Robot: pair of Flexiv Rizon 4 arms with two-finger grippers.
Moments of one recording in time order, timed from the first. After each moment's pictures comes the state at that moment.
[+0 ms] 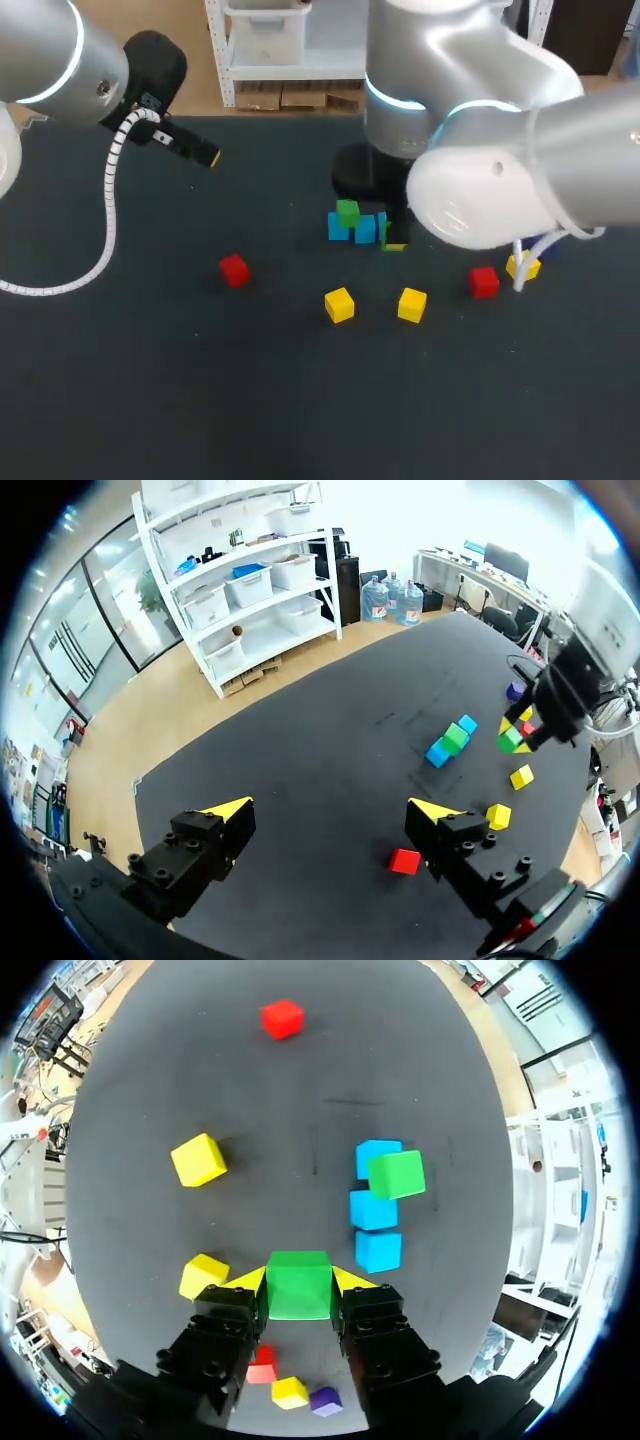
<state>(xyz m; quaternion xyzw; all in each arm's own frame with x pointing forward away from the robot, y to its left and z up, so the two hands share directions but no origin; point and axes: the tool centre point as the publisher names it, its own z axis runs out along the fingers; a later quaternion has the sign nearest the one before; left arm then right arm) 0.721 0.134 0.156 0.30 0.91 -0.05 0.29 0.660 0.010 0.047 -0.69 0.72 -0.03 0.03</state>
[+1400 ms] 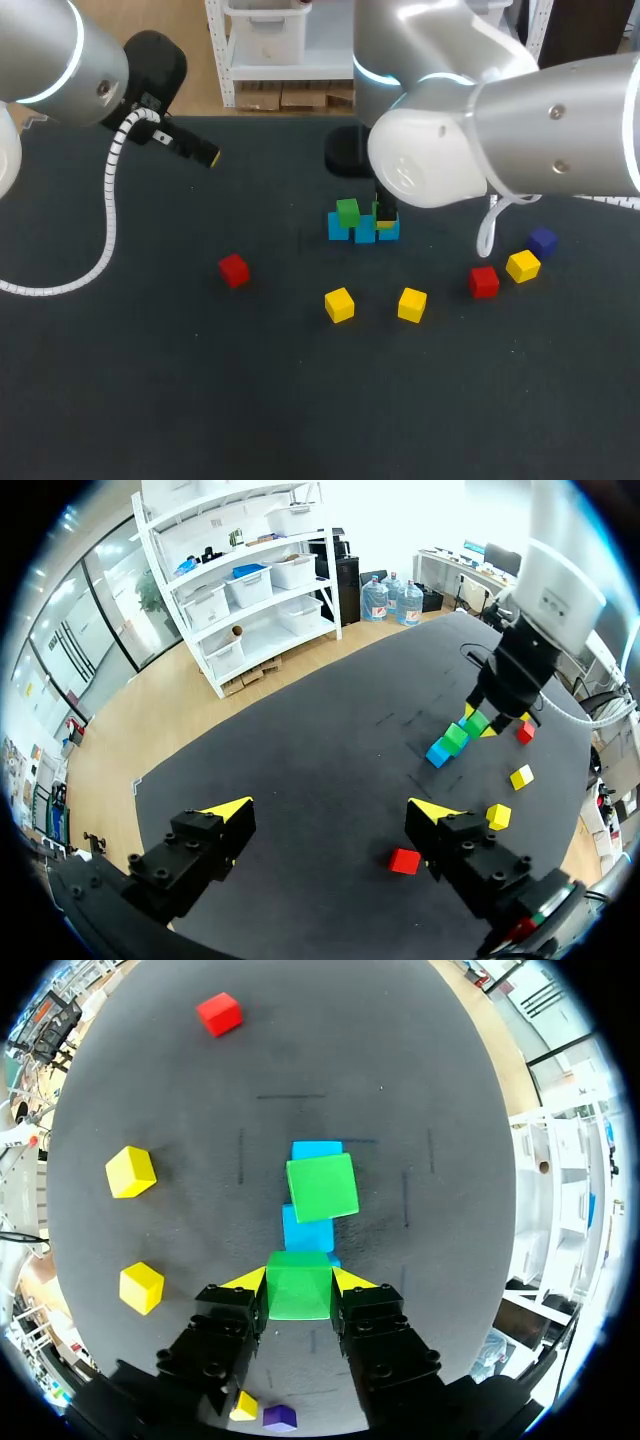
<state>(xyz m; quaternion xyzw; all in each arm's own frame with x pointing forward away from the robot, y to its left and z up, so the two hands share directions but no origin) 0.721 0.134 0.156 0.30 0.91 -0.05 0.29 0.715 0.017 0.027 -0.69 0.72 -0.02 0.02</state>
